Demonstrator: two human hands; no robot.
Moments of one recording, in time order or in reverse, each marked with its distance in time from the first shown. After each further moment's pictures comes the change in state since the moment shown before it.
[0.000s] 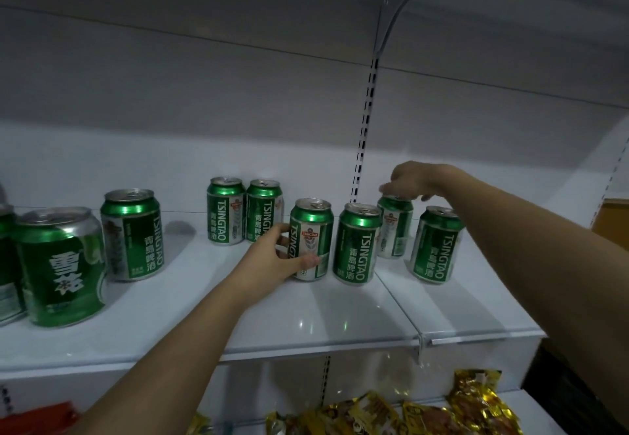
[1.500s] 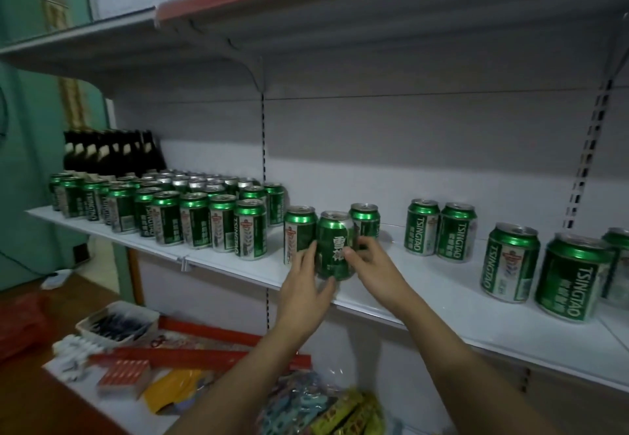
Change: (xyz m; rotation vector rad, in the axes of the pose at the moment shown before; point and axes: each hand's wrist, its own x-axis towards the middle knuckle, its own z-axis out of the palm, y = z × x) left_hand -0.193 -0.020 -0.143 0.677 0.685 -0.036; right_hand -0.136 -0.280 0.192 1.125 -0.150 -0.711
